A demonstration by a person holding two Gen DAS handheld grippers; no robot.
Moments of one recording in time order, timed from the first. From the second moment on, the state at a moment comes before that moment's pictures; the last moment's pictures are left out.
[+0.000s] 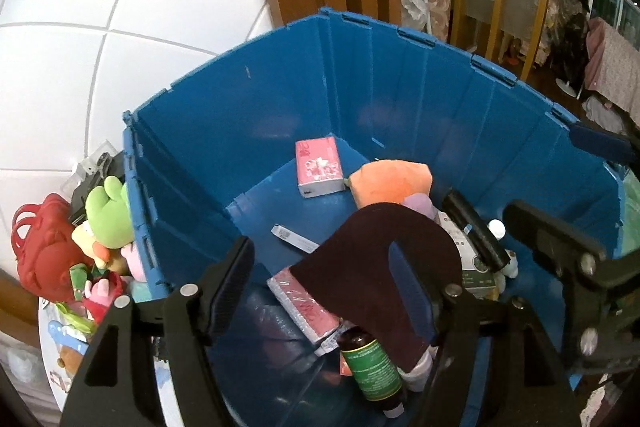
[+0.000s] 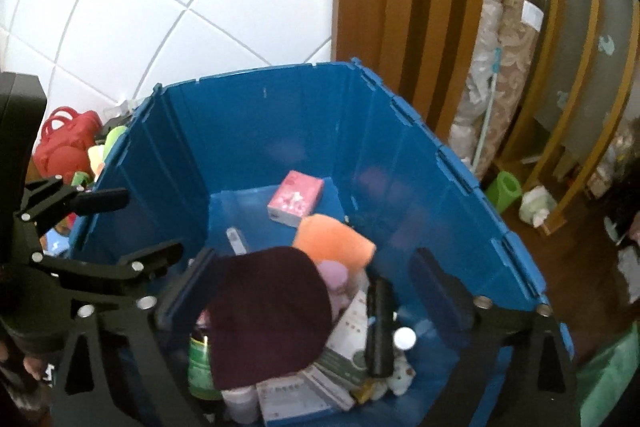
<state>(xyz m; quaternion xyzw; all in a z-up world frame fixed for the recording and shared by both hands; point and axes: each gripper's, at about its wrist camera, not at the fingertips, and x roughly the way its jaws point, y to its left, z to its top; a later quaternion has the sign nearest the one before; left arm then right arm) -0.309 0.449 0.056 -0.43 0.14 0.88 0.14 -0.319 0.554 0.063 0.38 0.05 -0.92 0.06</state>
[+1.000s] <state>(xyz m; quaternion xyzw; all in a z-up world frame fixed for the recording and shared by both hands) -0.211 0.252 0.093 -0.26 0.04 0.96 0.06 -0.213 0.419 0.113 0.27 0.05 -0.95 0.13</state>
